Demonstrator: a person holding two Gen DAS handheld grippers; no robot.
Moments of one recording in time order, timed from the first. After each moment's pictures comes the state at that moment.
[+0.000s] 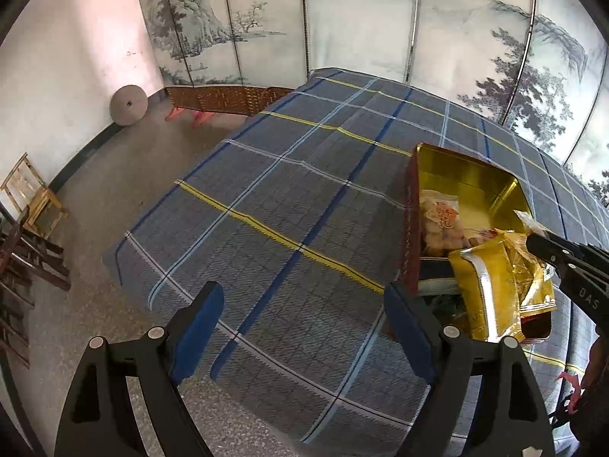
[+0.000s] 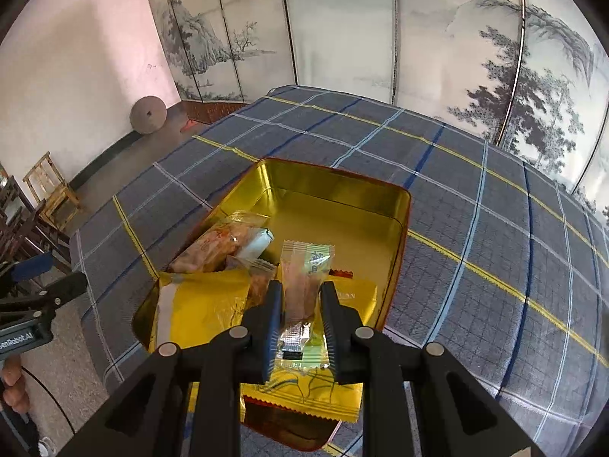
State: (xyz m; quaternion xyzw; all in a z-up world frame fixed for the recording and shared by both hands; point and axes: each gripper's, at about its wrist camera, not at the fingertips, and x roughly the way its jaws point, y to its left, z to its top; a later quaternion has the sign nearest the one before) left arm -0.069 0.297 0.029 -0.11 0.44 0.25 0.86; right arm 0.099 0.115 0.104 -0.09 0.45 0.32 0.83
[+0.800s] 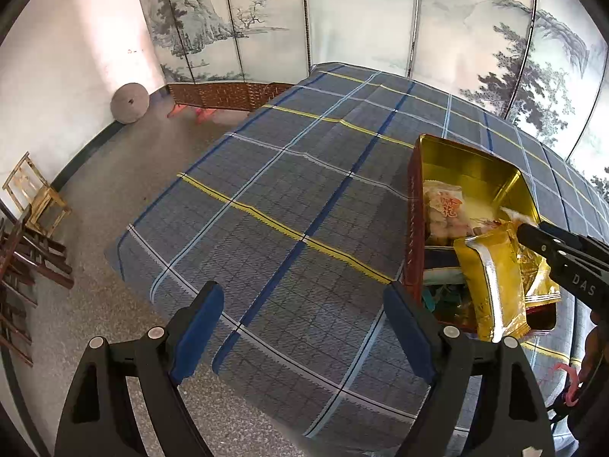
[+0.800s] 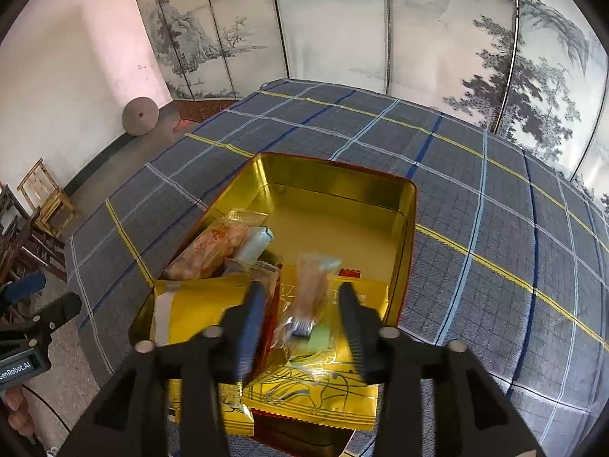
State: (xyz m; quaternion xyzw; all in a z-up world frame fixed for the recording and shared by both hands) left arm -0.073 0.294 0.025 -0.10 0.45 0.25 0.85; right arm 0.103 0.121 0.096 -0.08 0.47 0.31 0.83
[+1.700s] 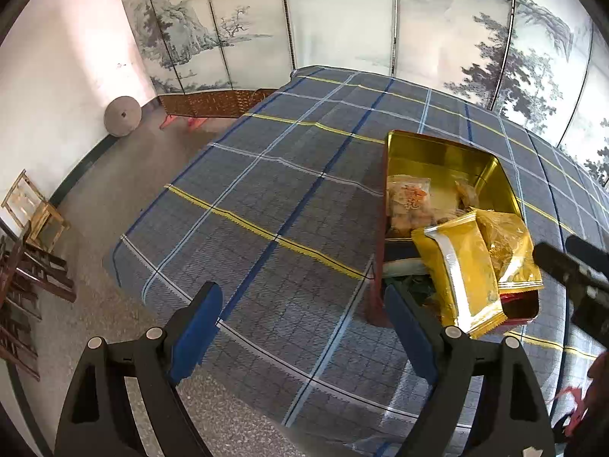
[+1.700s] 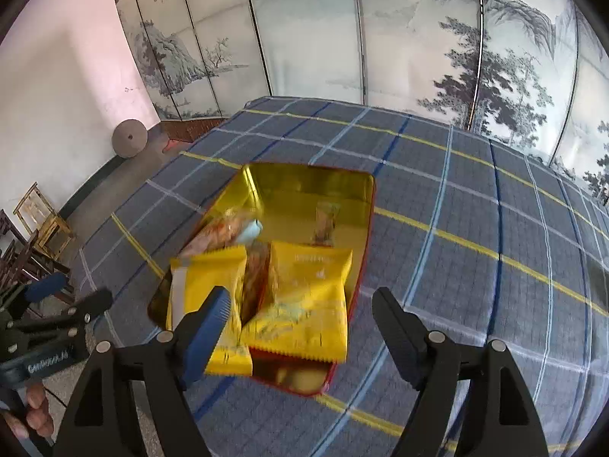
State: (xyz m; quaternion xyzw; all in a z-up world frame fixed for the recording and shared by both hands) left arm -0.064 0.259 0.032 -0.08 0.45 0.24 0.86; right arm 0.069 0.077 0.121 -0.05 0.46 0.28 0.84
